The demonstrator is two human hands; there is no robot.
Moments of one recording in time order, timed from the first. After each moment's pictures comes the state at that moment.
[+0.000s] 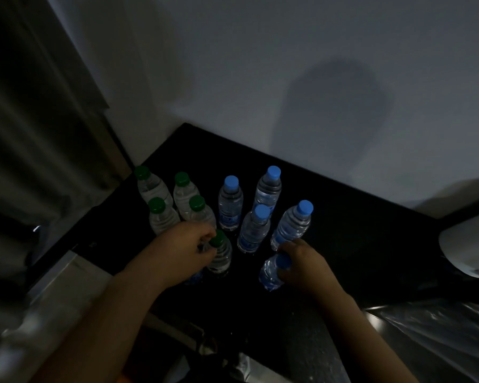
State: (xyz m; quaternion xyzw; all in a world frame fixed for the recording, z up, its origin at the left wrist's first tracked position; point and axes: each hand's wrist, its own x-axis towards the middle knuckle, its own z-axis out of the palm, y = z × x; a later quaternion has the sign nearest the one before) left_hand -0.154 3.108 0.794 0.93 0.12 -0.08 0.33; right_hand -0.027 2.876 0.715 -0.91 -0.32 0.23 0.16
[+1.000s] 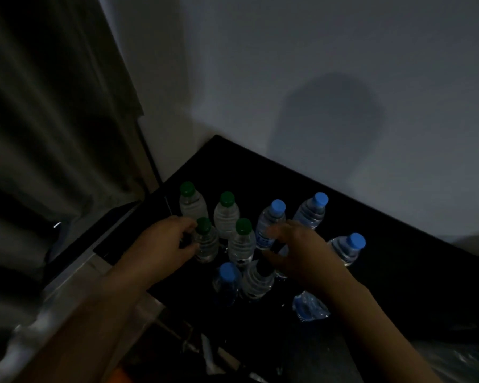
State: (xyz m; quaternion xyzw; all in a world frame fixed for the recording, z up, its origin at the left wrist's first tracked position) left_hand -0.175 3.223 0.773 0.93 0.21 0.02 0.31; right_hand -0.041 3.003 0.801 -0.87 -0.41 0.17 0.19
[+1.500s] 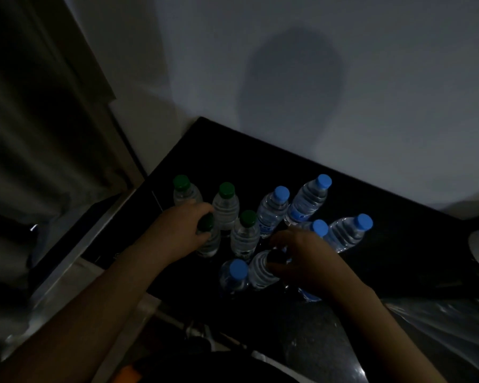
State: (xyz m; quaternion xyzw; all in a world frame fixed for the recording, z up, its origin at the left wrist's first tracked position) left_hand -0.133 3.249 0.752 0.95 0.11 -0.06 0.30; right_hand -0.057 3.013 0.780 -0.89 -0.37 0.20 0.16
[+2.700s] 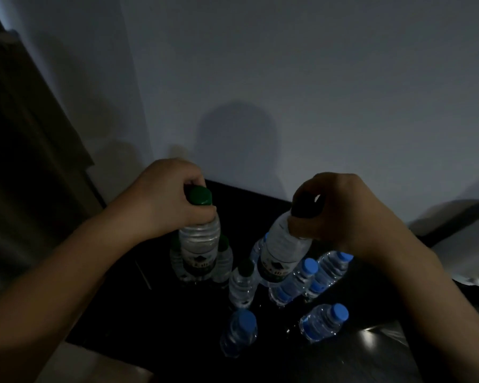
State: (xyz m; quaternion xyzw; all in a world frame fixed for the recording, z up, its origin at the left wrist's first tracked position) left_hand -0.086 3.296 0.898 0.95 -0.02 0.15 0.29; right_hand -0.038 3.040 0.937 -0.93 -0.29 0.01 0.23
